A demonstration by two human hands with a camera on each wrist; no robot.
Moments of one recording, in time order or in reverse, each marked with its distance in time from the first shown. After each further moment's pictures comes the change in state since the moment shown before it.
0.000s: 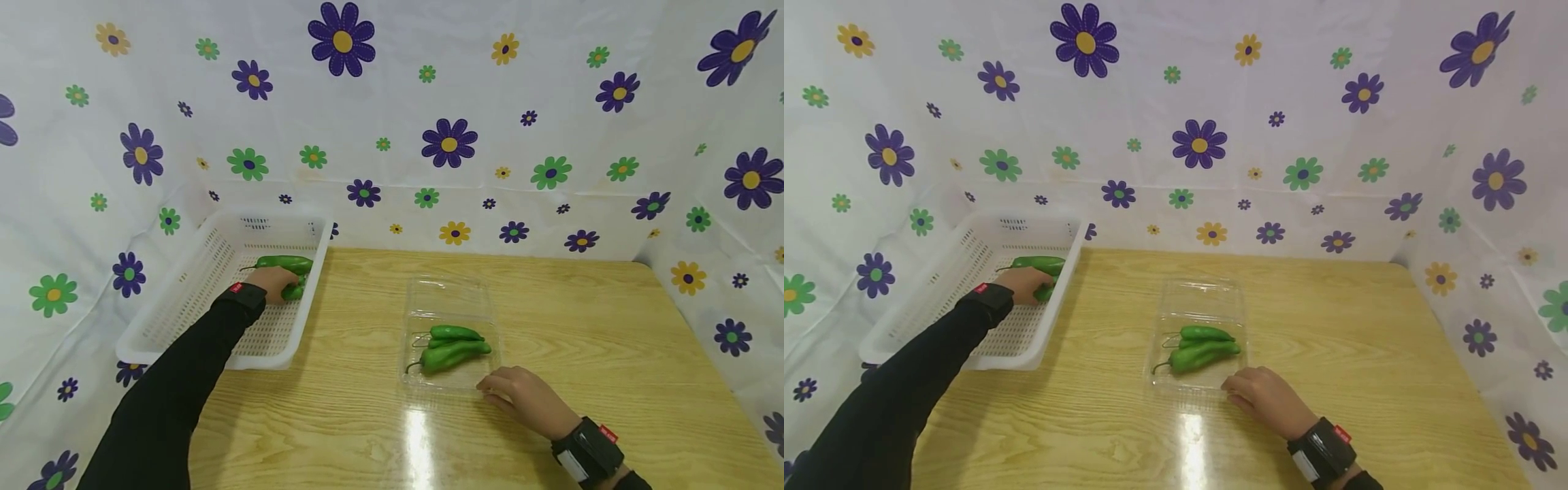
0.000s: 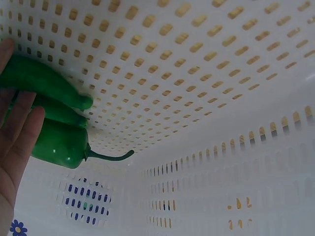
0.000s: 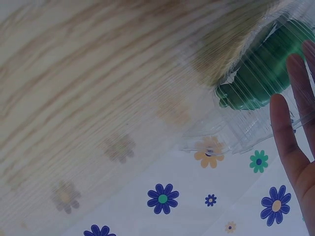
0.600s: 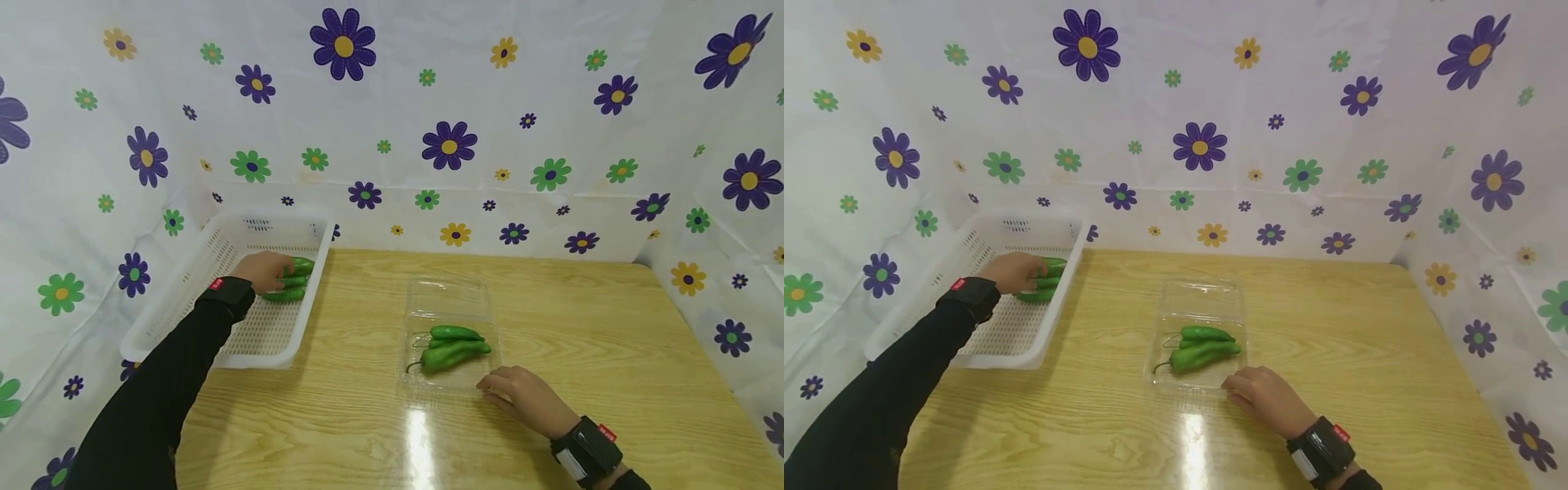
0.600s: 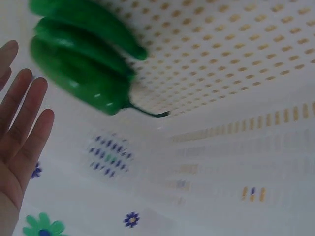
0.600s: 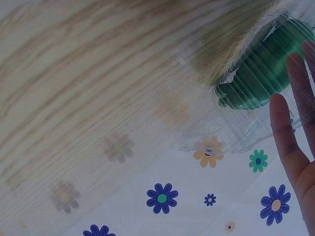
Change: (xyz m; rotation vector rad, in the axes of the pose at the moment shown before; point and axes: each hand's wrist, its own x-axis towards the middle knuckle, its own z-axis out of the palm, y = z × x) left_hand -0.012 -0.005 -0.035 -0.124 0.049 -0.101; right_hand 0.001 0.000 0.001 0.000 0.038 -0.039
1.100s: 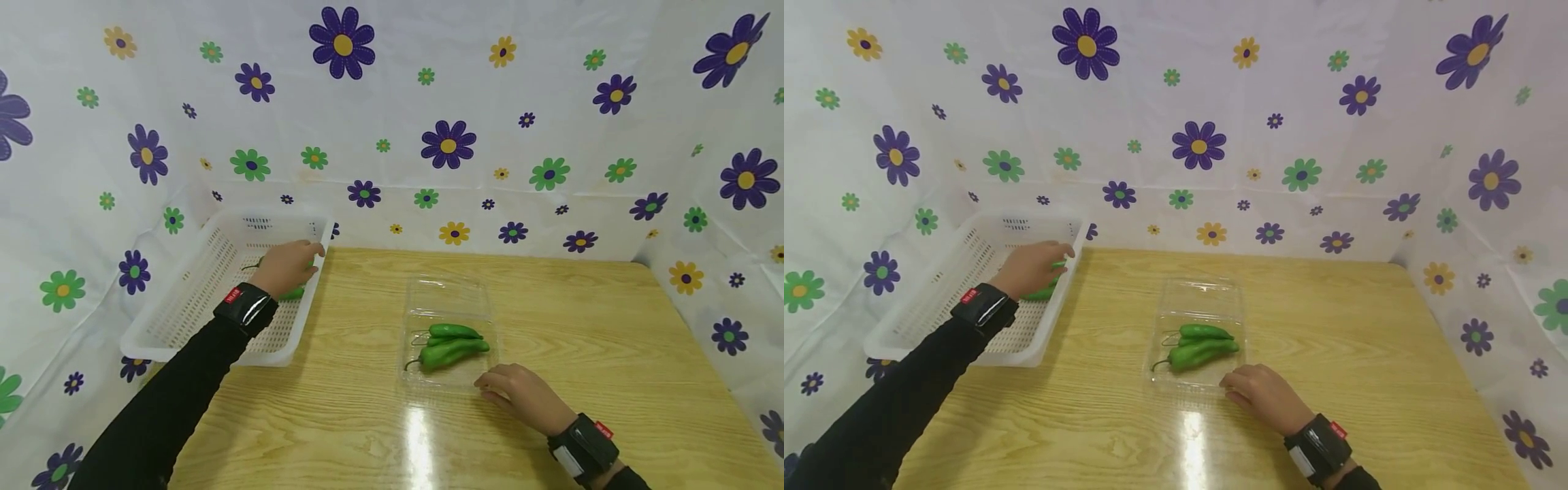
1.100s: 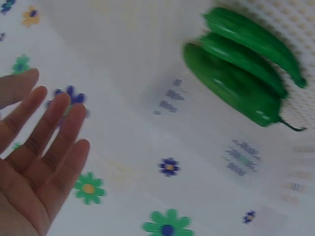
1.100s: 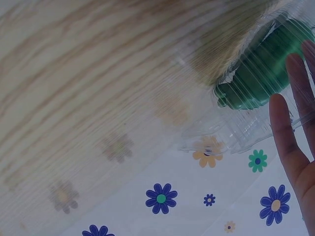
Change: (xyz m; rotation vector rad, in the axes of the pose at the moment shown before) left_hand -0.012 0.104 -0.048 0.040 0.219 -0.025; right_hand 0.000 -0.001 -0.003 0.013 -0.024 0.031
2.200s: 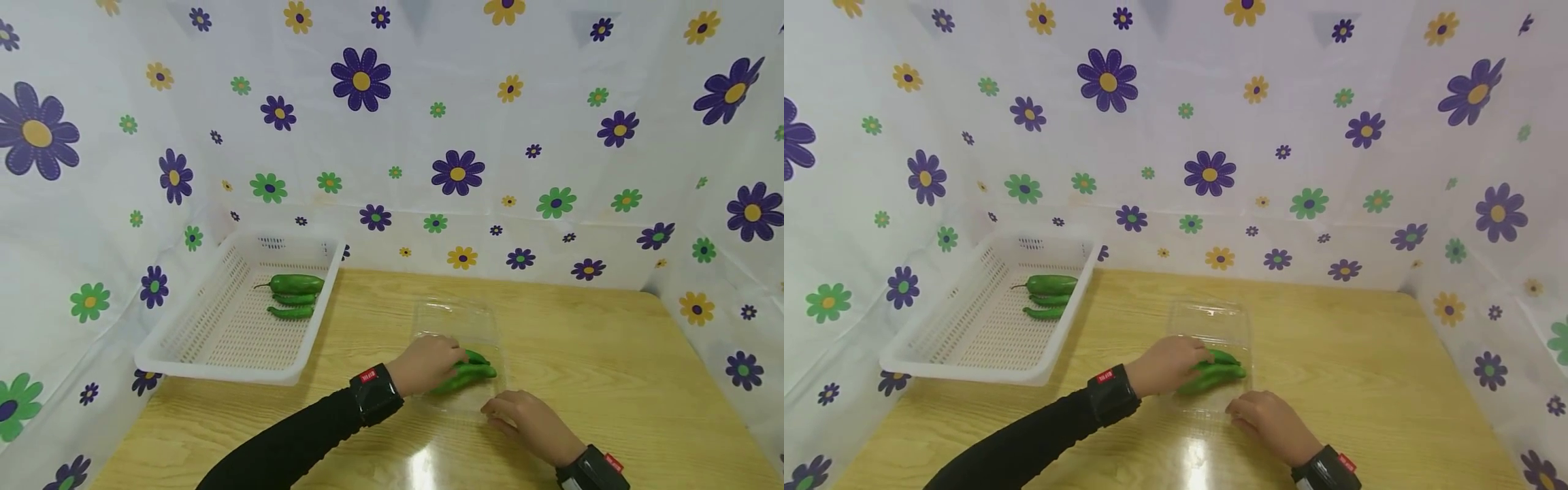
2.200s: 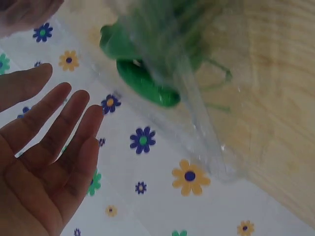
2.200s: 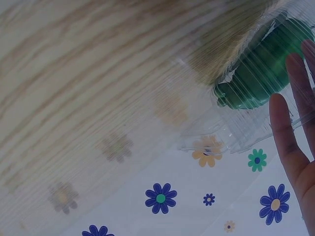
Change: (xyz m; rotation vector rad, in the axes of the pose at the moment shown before) left_hand -0.006 0.204 0.063 0.014 -0.044 0.473; right_hand 0.002 -0.005 0.000 0.031 -0.002 -0.021
